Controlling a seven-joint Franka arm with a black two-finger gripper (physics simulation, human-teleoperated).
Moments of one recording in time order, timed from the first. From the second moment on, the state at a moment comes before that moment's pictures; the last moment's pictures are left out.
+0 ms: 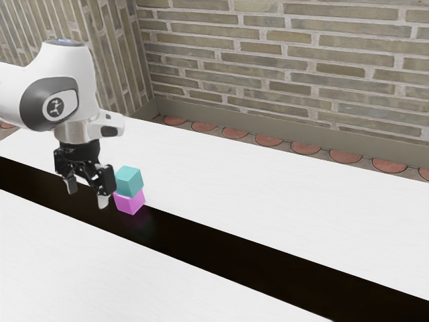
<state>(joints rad) 0.31 -0.41 -0.27 -2.28 -0.04 1.77 0.05</state>
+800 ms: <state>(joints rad) 0.39 0.14 -0.15 -2.00 0.13 2.15 -0.08</state>
